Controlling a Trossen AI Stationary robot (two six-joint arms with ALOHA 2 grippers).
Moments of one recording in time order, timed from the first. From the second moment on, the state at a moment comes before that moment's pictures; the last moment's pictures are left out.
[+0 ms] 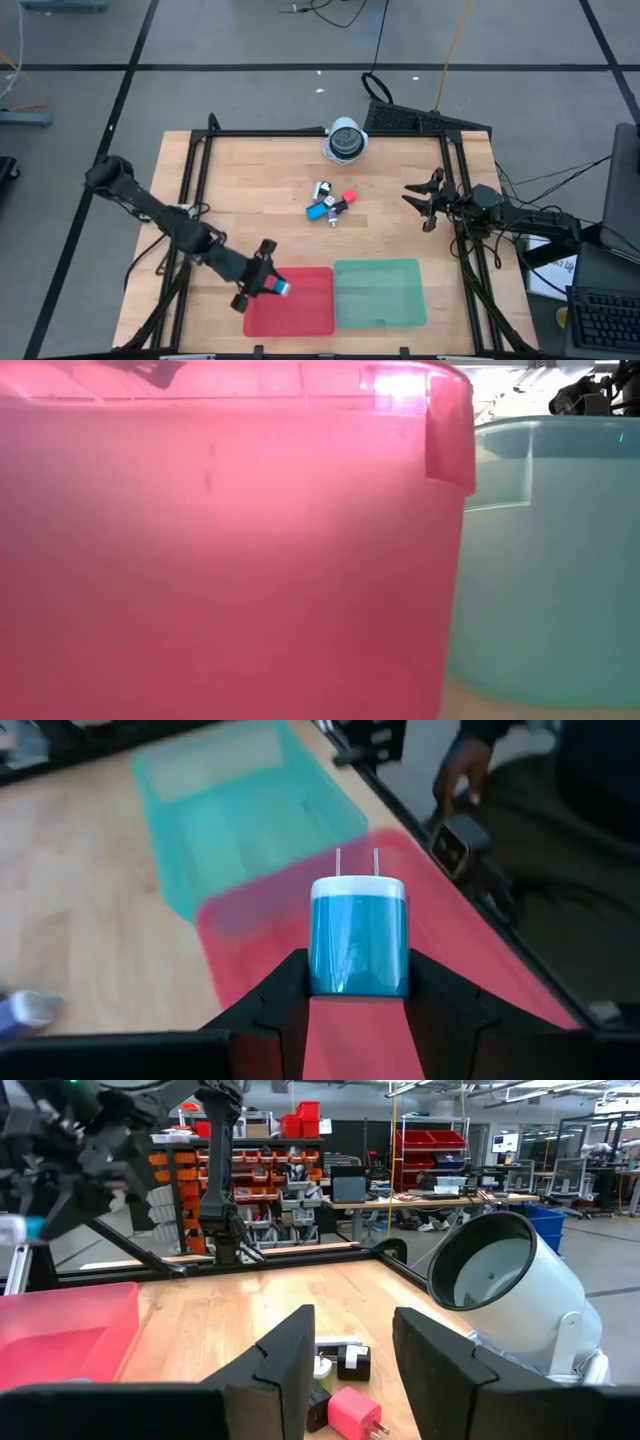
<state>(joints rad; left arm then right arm) -0.58 1.31 0.84 -0.13 -0.13 -0.04 -0.14 0.01 0.01 0.07 0.10 0.01</state>
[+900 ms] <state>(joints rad) -0.67 1.52 0.84 -0.27 -0.08 -0.35 -0.14 0.01 0.01 0.07 0.10 0.01</state>
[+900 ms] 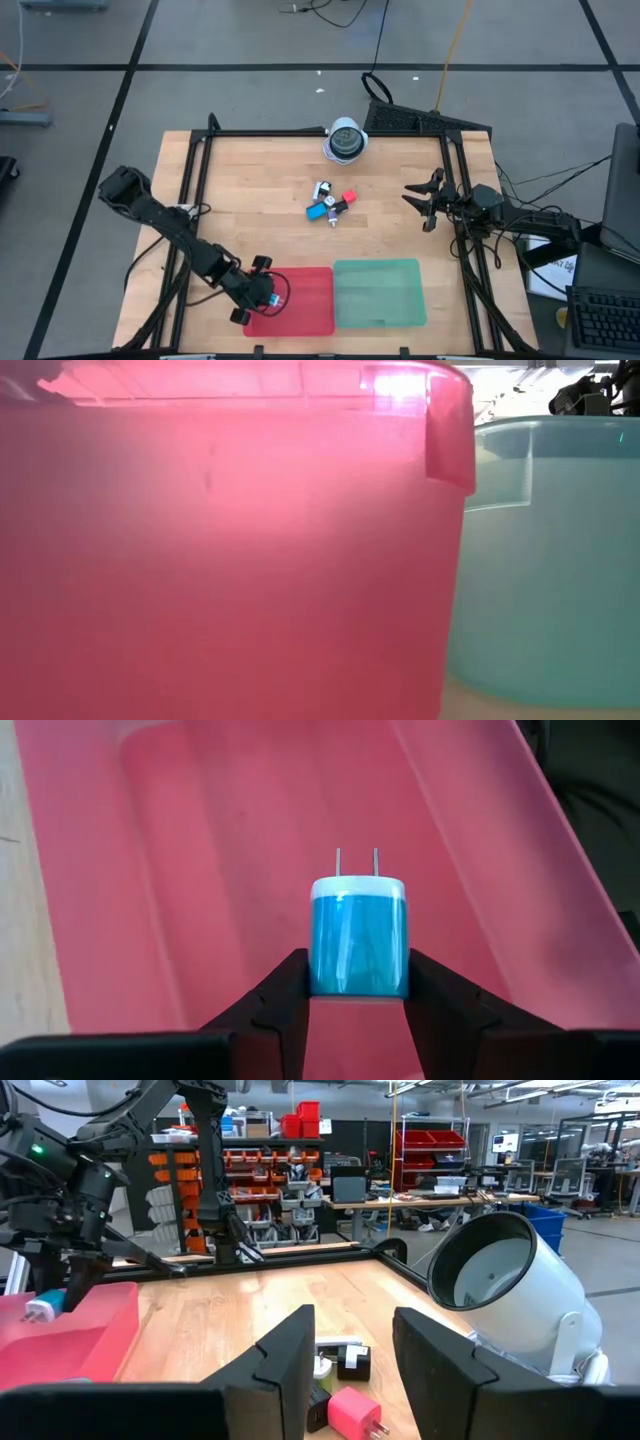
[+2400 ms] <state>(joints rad) -0.60 1.23 0.84 -0.13 -0.26 -0.47 -0.14 0.01 0.01 0.07 0.10 0.01</state>
